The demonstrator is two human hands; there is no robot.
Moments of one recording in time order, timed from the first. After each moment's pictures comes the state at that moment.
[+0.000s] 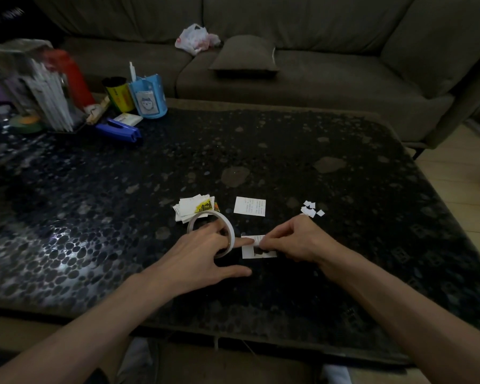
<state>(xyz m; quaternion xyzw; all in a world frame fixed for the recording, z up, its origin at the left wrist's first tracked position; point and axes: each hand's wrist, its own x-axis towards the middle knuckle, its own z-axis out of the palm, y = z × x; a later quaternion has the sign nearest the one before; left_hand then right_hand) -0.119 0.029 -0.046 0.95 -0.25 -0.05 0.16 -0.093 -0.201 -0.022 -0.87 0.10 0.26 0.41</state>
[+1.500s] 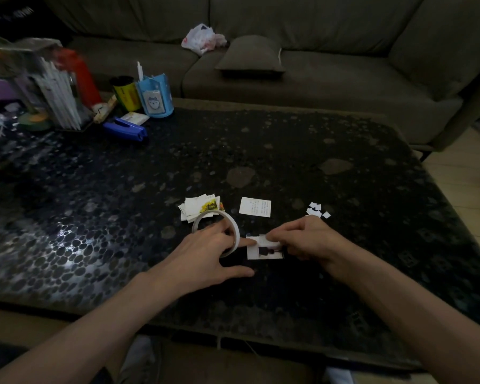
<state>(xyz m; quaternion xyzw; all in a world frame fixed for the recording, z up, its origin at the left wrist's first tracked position) -0.116 0.032 -0.054 0.95 -0.26 -0.04 0.18 -0.091 -0.202 -0.020 -0.83 0.15 0.26 0.47</state>
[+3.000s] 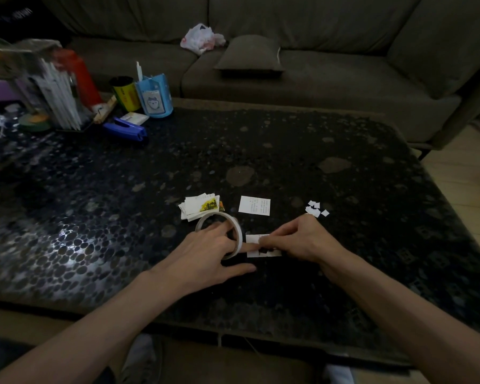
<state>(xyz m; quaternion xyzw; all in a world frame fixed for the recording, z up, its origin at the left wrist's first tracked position) -0.122 0.027 -0.043 0.95 -0.29 -0.04 0.14 -0.102 -0.191 -0.011 -0.87 0.12 0.24 0.42</state>
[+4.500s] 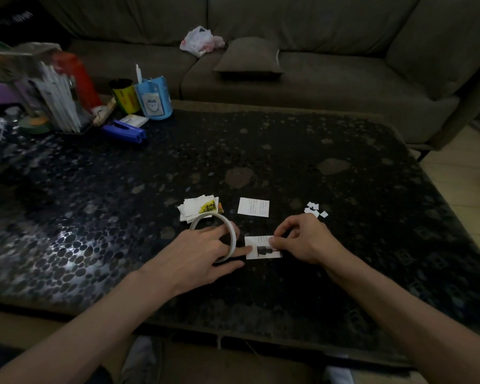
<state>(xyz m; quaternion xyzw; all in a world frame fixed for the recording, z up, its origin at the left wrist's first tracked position) -0.120 0.040 -0.040 0.93 -0.35 0.00 0.07 -0.090 -0.203 -0.026 -0.92 0.09 0.18 0.34</state>
